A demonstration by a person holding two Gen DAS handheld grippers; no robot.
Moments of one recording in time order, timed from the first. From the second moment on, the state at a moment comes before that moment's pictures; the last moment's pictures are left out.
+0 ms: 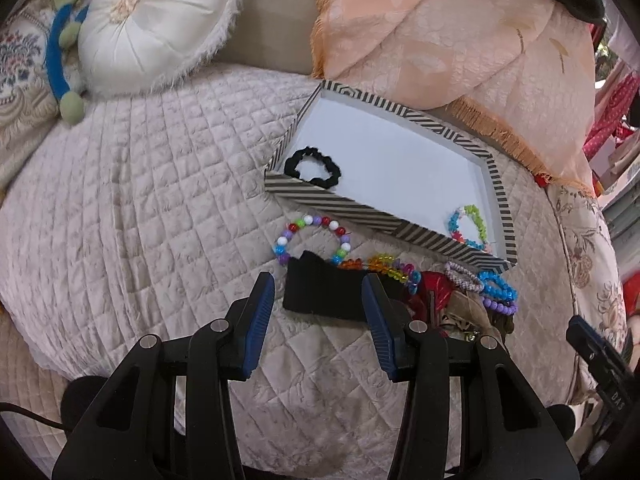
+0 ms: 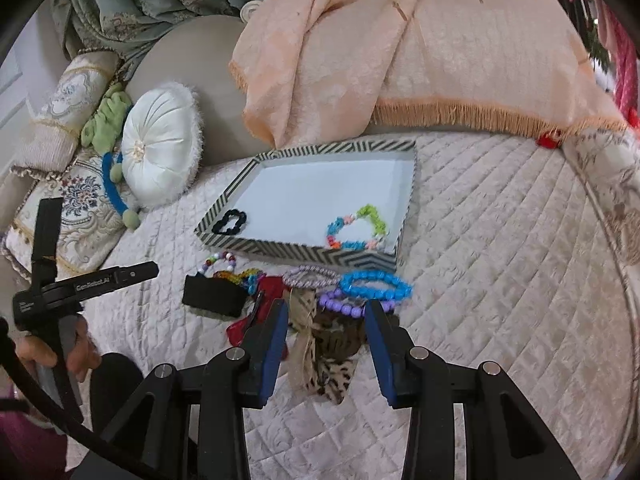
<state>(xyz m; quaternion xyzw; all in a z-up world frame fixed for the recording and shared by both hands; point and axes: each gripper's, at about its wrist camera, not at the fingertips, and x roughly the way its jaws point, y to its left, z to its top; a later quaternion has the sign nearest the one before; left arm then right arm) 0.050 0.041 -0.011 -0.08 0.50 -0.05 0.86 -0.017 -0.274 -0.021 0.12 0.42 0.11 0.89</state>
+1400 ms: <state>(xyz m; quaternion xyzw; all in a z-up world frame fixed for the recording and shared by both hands) 0.082 0.059 -0.071 -0.16 0.57 -0.06 0.80 0.096 -0.210 -0.107 -0.03 0.50 0.25 0.83</state>
